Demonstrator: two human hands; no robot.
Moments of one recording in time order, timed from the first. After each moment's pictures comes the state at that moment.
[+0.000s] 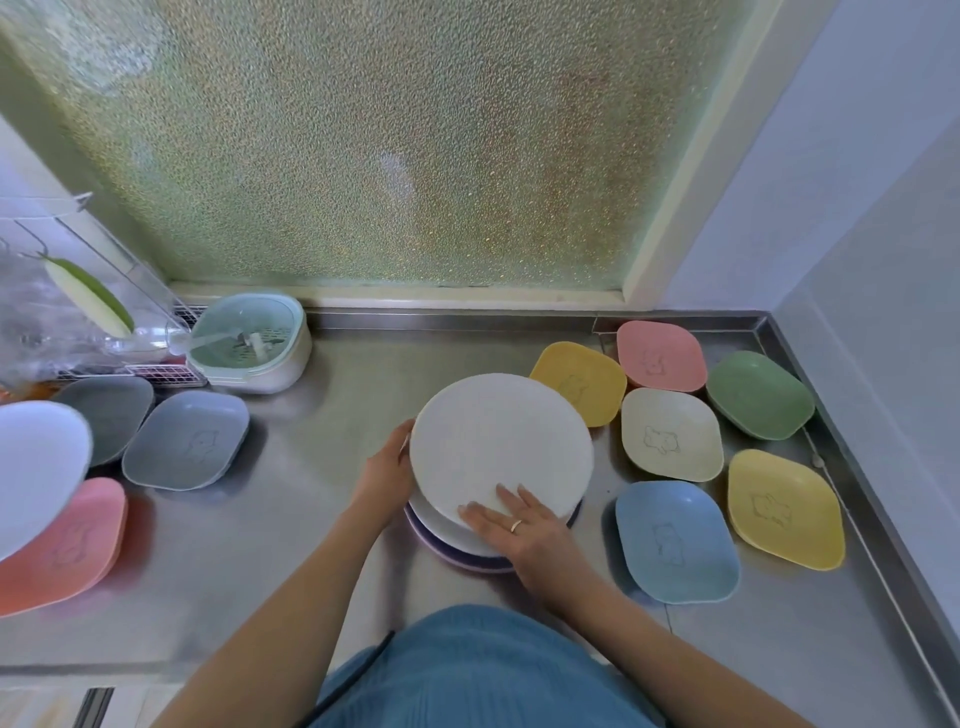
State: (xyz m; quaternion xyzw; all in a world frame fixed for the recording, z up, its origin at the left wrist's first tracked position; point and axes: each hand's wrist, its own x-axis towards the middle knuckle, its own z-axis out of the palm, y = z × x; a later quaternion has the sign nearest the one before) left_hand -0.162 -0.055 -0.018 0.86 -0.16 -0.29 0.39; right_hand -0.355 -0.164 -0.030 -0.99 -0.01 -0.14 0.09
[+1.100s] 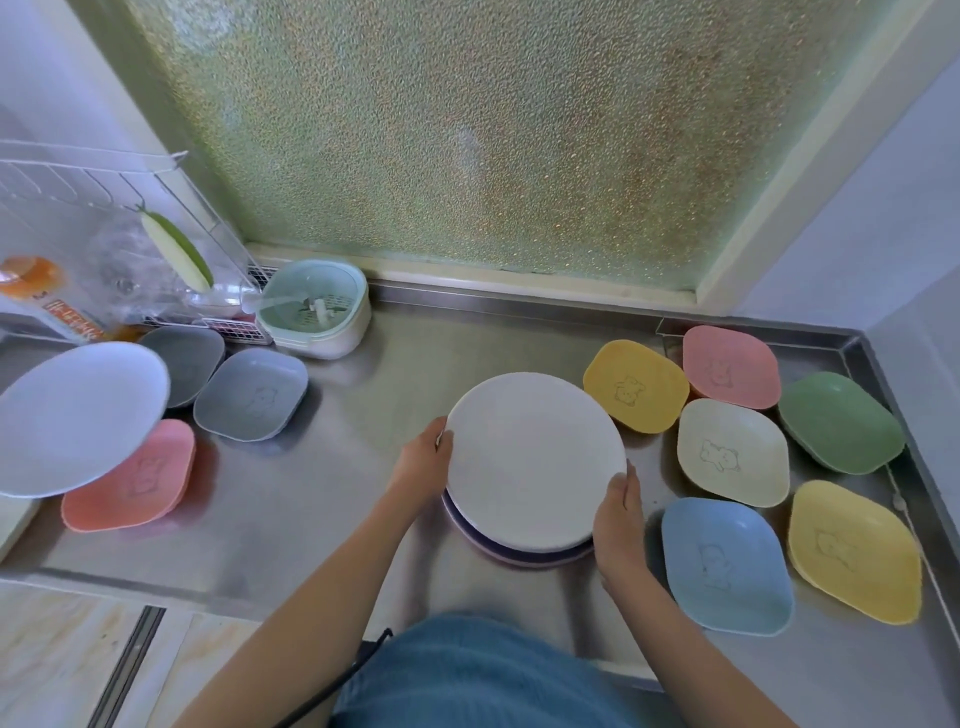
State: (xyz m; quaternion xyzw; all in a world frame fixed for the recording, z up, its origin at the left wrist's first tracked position) left_hand -0.165 -0.040 -0.014 0.86 -0.11 -0.29 0.41; right_hand -0.330 -0.189 -0.040 -0.61 0.53 -0.14 0.57
